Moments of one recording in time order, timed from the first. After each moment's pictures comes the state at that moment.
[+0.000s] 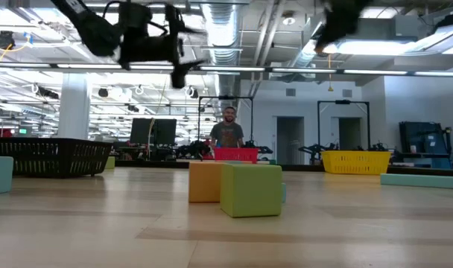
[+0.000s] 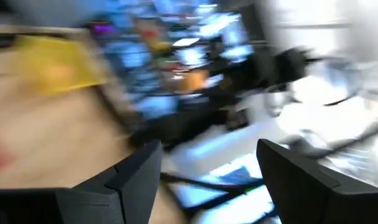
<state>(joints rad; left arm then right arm) 0.73 1.42 0.80 0.64 0.78 -1.09 -0.39 1.10 1.25 -0.88 0.25 0.01</state>
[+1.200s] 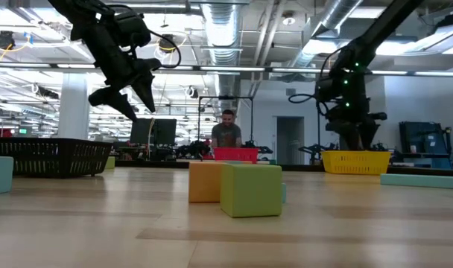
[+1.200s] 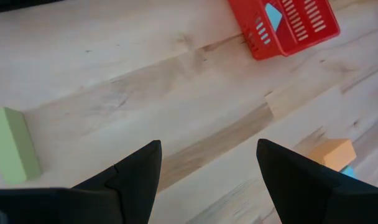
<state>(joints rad) 0.66 1.17 0.80 -0.57 0.07 -0.55 -1.04 1.68 1.12 -0.88 0.27 0.10</state>
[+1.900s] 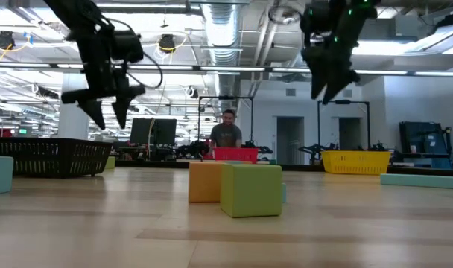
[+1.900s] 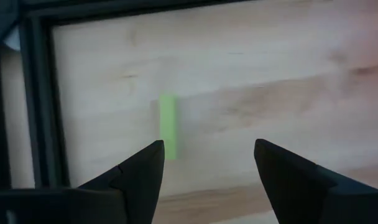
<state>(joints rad) 0.80 1.22 0.80 -0.74 -0.20 -0.59 -0.57 1.36 1.20 -0.92 0.05 0.29</state>
